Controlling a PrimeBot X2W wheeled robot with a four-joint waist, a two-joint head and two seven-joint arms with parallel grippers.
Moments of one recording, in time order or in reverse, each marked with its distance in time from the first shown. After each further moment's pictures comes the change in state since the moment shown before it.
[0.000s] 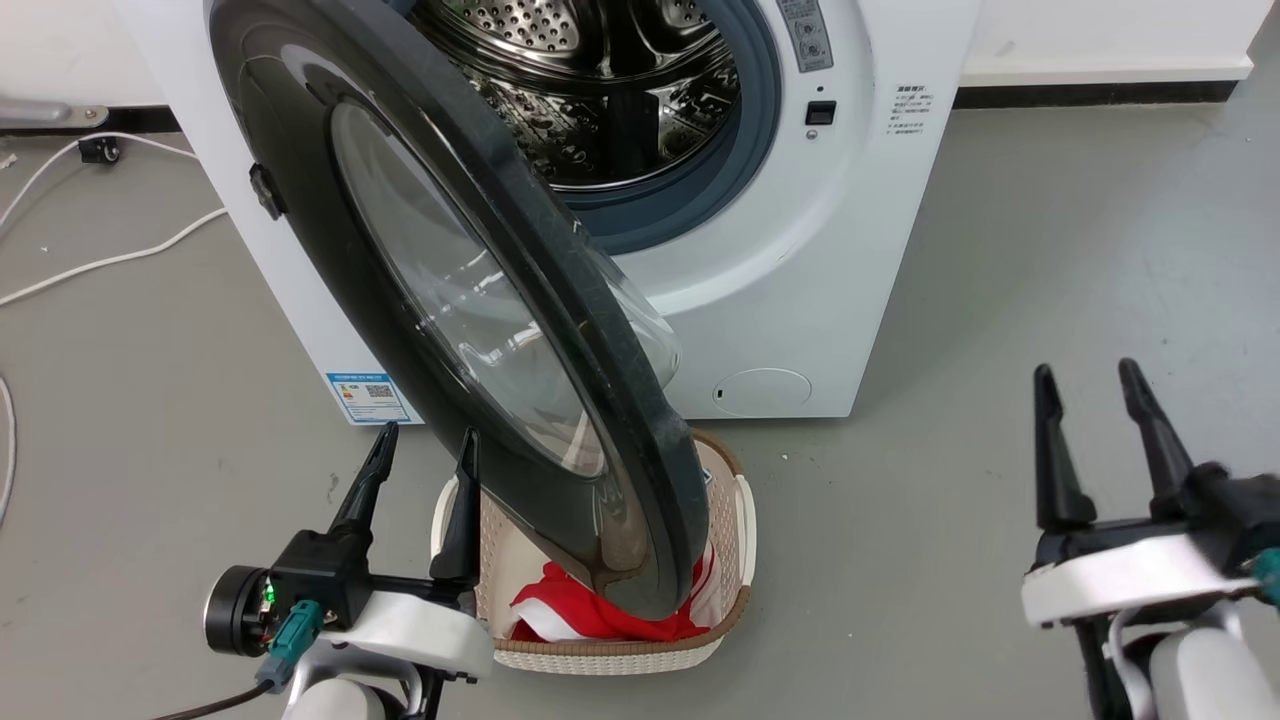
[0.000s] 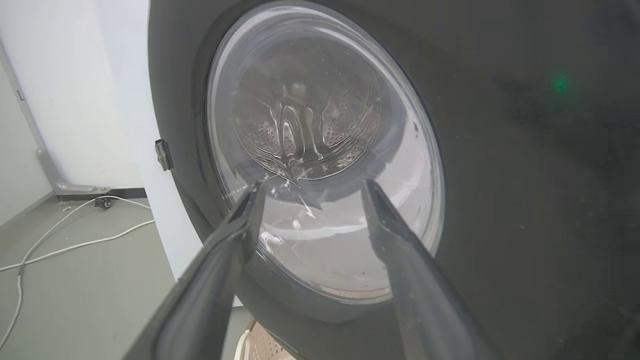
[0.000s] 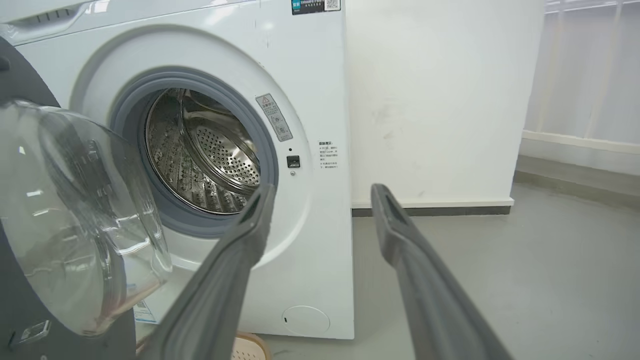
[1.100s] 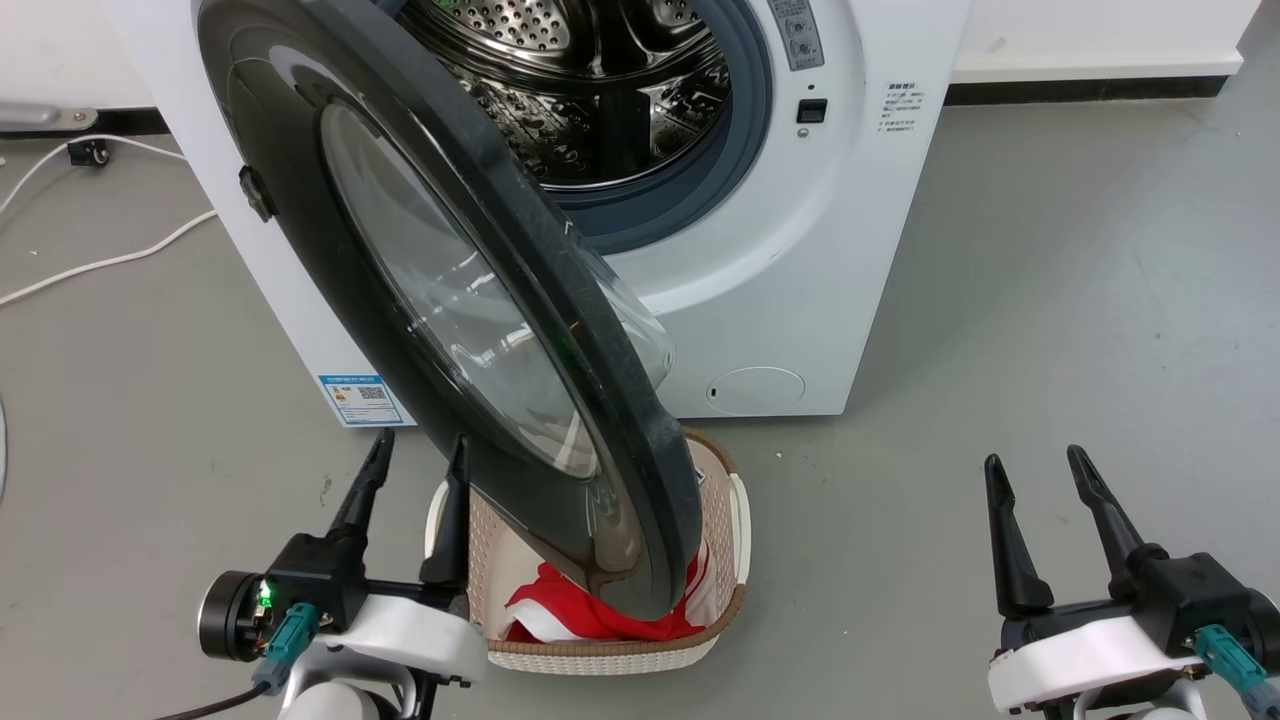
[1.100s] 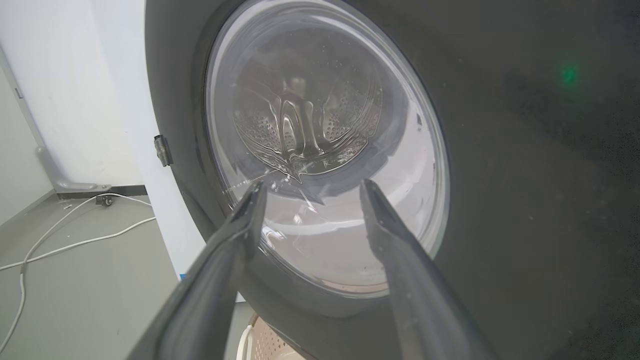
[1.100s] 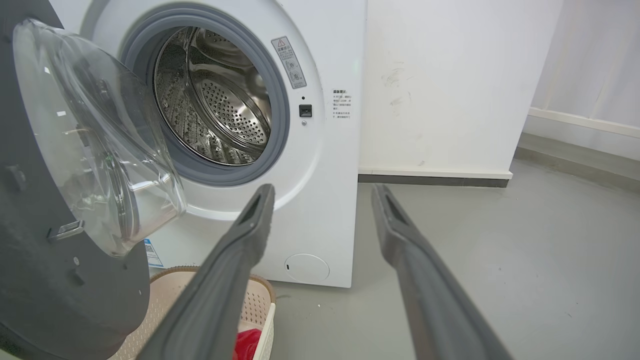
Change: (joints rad) left arm 0.004 0.000 0.017 0.010 0.015 -0.010 0.000; right arm 0.152 0.060 0.021 -0.059 -0.136 0.000 0.000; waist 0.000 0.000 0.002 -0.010
